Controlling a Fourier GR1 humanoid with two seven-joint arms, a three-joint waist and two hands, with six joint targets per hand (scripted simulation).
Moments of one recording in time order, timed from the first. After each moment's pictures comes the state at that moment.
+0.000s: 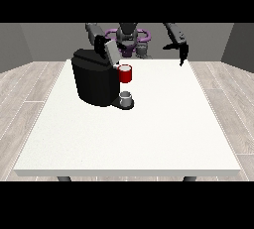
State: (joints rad) left arm -0.15 0.15 0.18 -1.15 -0.03 -0.43 -0.46; right arm -0.64 -0.08 -0.09 -1.12 0.15 -0.19 -0.20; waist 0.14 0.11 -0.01
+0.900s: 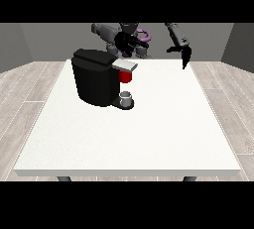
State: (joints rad) left arm -0.25 0.17 0.19 -1.04 -0.02 -0.46 -0.52; right arm -0.84 -0.04 0.01 -1.09 0.27 -0.28 -0.04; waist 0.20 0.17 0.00
